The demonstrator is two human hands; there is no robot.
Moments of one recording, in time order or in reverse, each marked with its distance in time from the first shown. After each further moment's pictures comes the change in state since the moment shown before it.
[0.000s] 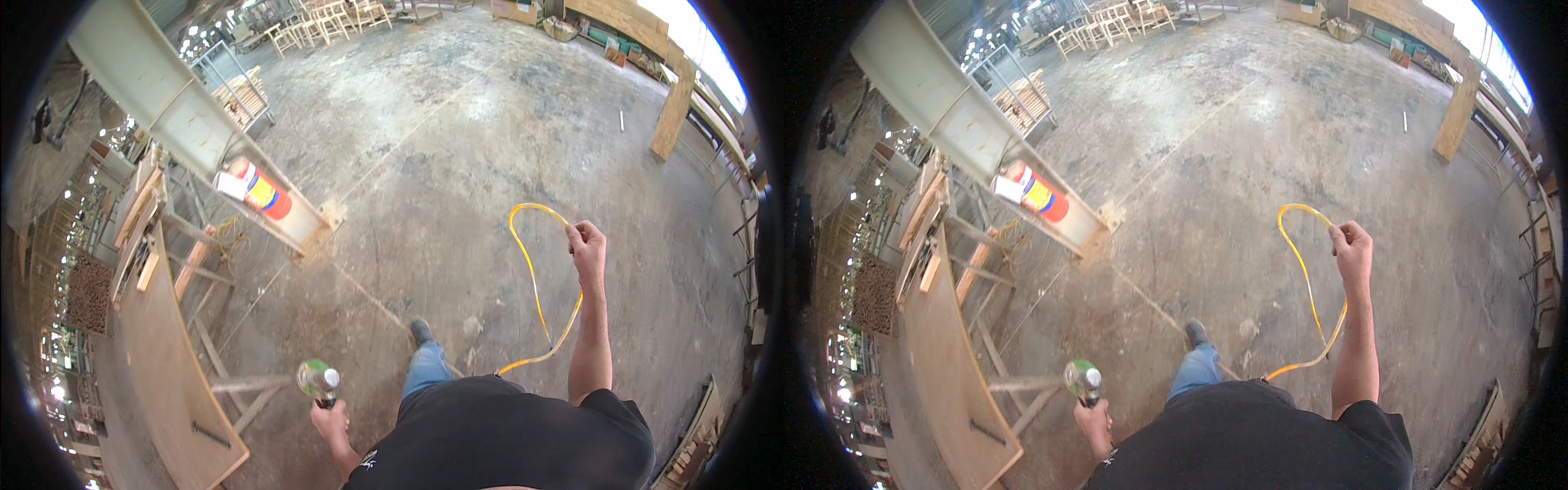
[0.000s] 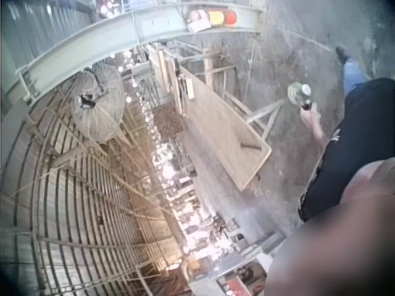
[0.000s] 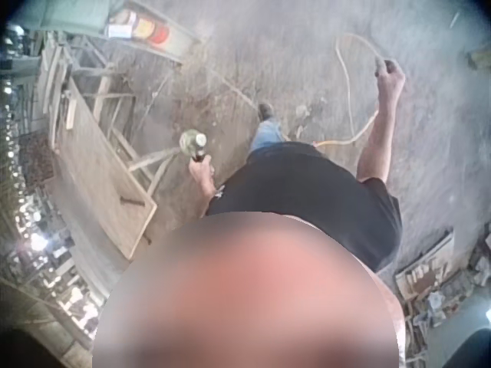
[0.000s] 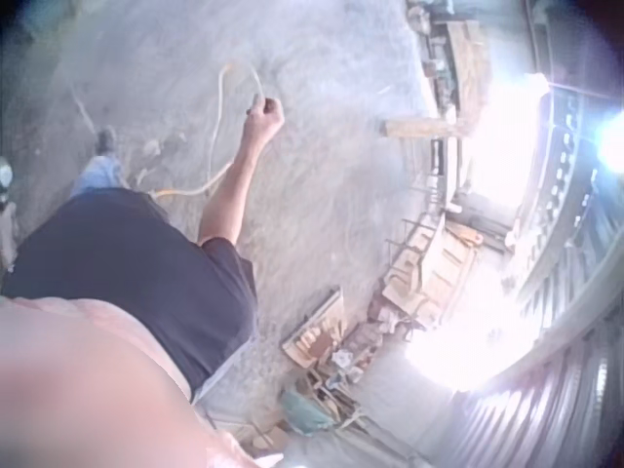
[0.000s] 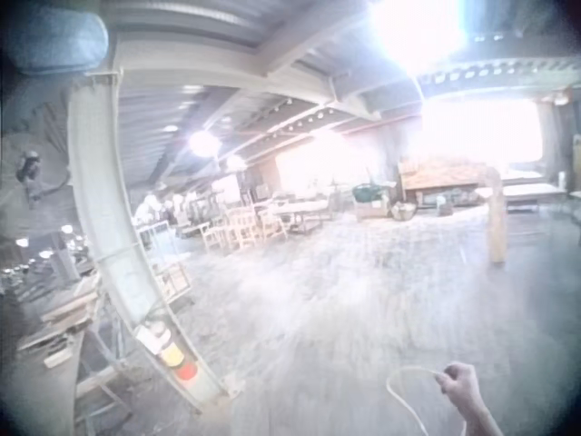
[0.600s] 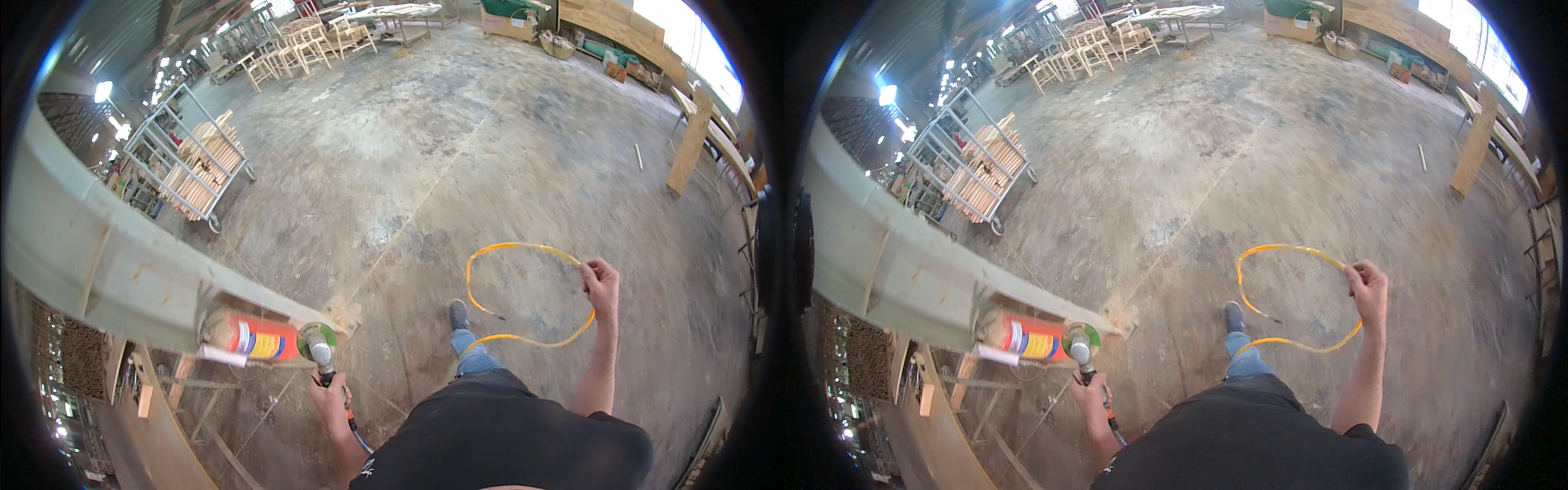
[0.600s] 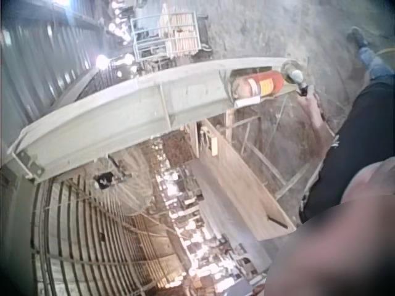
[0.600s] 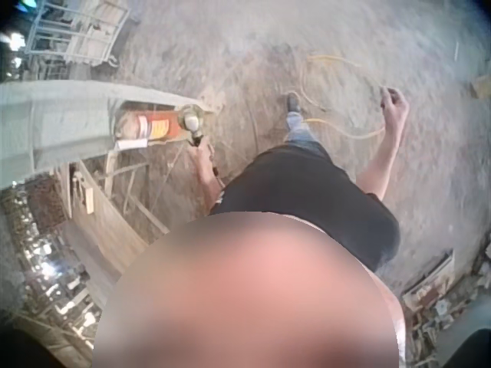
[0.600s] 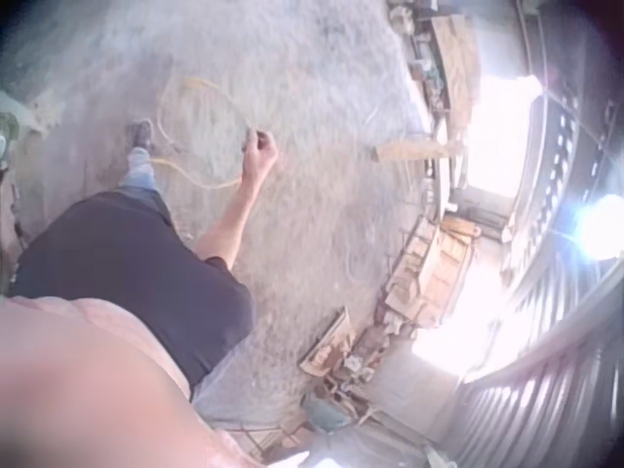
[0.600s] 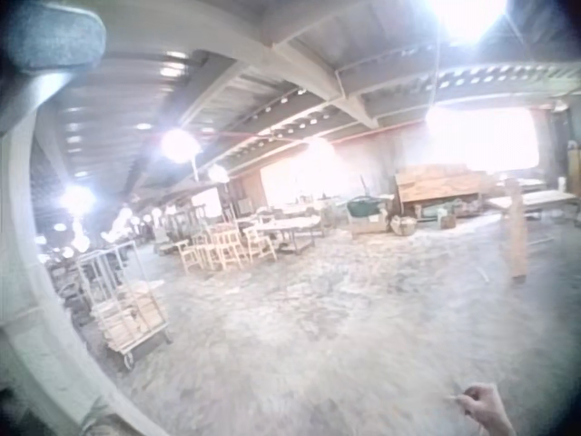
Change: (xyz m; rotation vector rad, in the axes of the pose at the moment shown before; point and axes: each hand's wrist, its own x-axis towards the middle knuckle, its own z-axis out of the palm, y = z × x) left_hand 0.506 0.466 0.367 -0.314 -0.307 0.180; right_hand 0.439 -0.027 0.385 0.049 0.003 0.129
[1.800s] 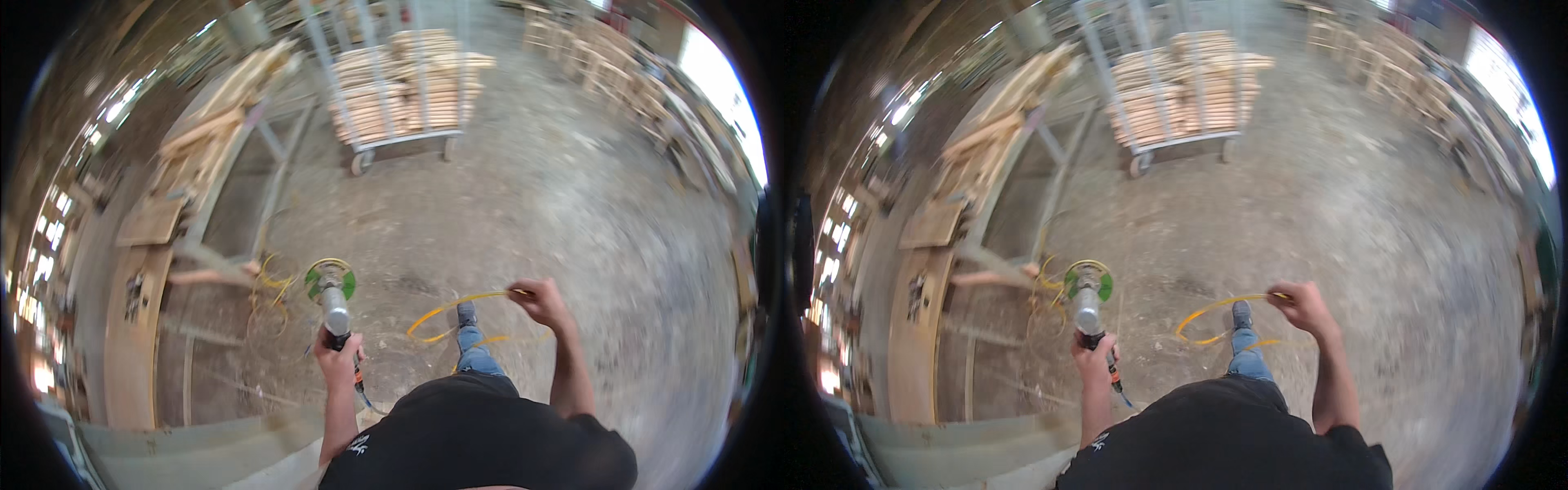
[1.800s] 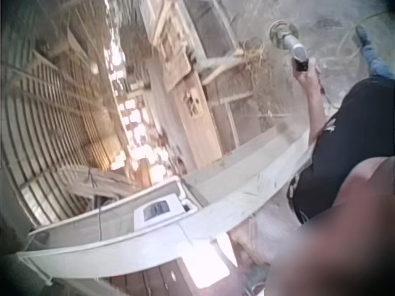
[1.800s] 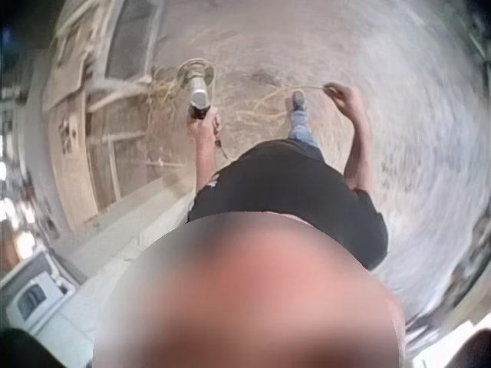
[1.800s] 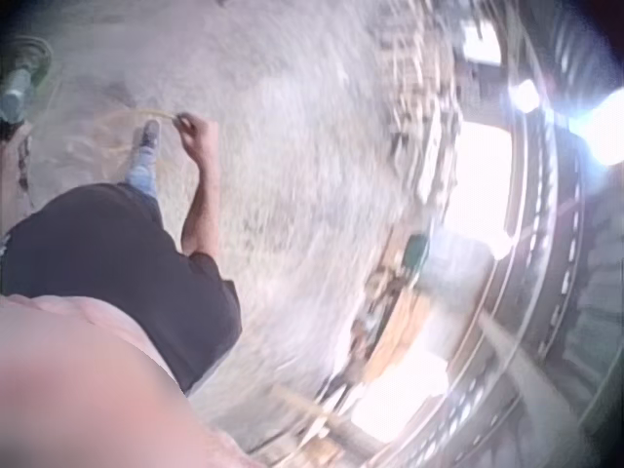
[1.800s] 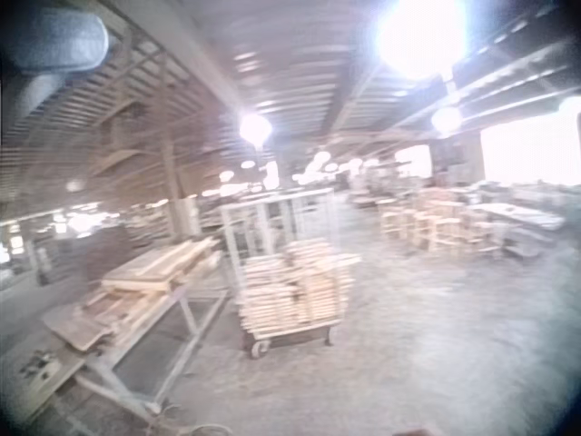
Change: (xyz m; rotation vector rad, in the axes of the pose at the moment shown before) left_hand 0.993 0.296 0.014 -0.393 0.706 0.217; right_hand 0.550 -0.285 1.348 -0.262 -1.460 -0.709
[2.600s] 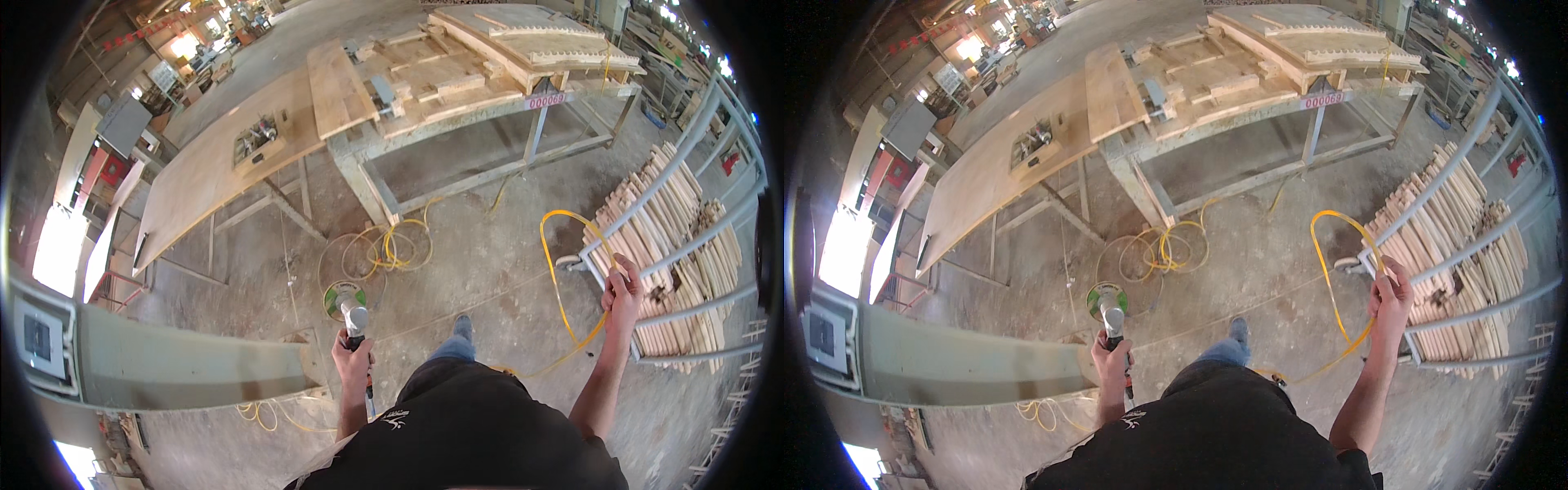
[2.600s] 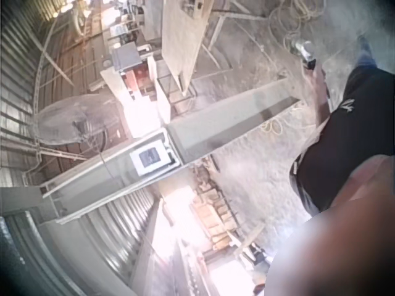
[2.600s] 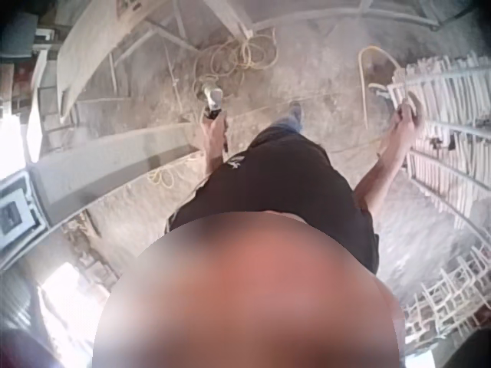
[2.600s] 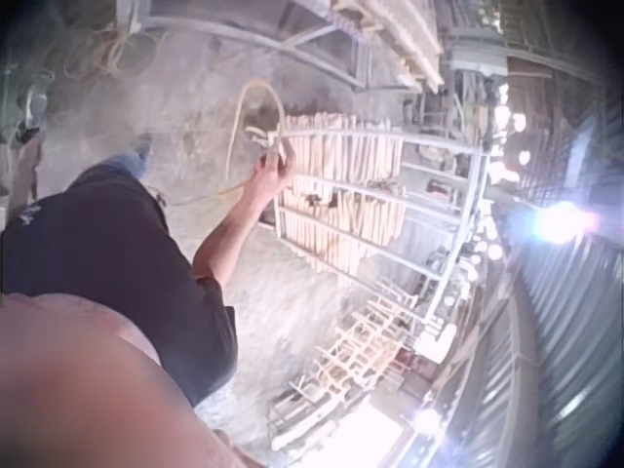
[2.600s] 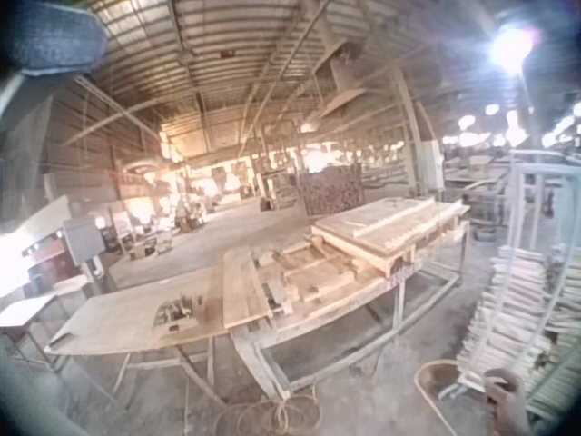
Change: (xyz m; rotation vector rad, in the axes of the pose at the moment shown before) left_hand 0.433 -0.017 -0.020 -0.013 1.216 -0.081; right_hand 0.869 -0.176 0.231 0.805 -0.346 -0.017
